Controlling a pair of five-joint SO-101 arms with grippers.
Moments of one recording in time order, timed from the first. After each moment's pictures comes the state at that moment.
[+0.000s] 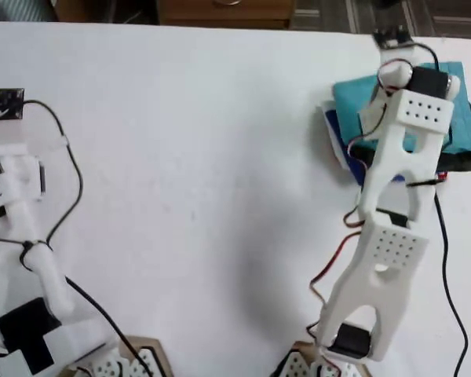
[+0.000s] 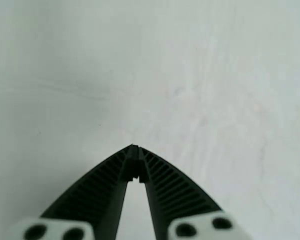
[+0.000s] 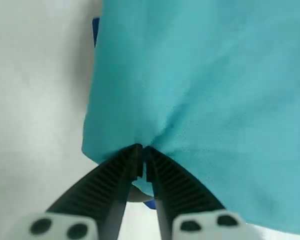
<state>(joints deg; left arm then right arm) -38.1 -11.2 27.1 54.9 -20.8 12.8 42.3 -57.3 100.0 26.9</state>
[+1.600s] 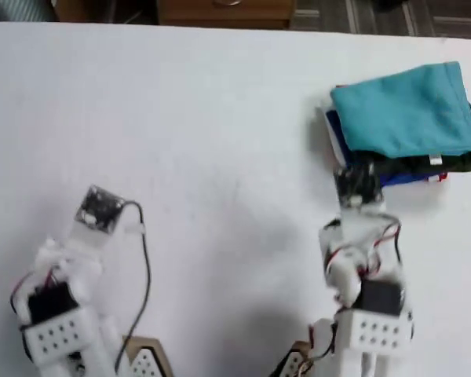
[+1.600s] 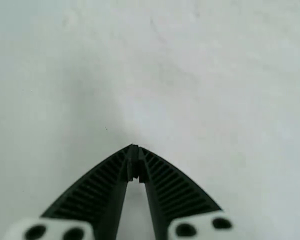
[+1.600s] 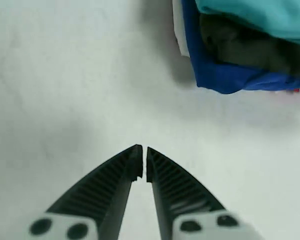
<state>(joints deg) -31.7 -84.5 83.0 67.2 -44.6 5.3 -80.3 75.5 61.4 20.4</state>
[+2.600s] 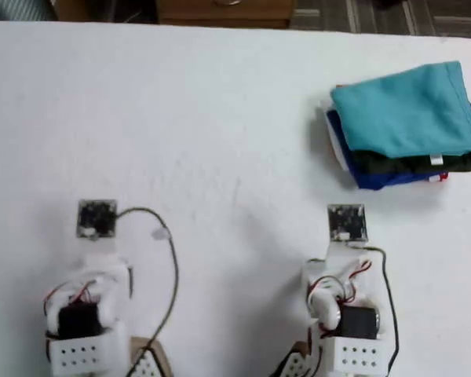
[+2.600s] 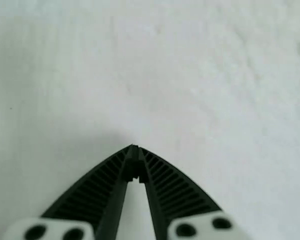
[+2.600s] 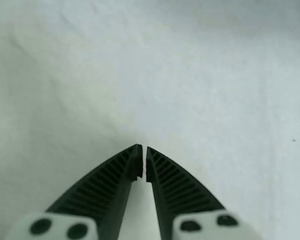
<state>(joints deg) -14.2 -103.0 95.9 74.5 -3.9 0.6 -100.1 96.5 70.6 6.1</state>
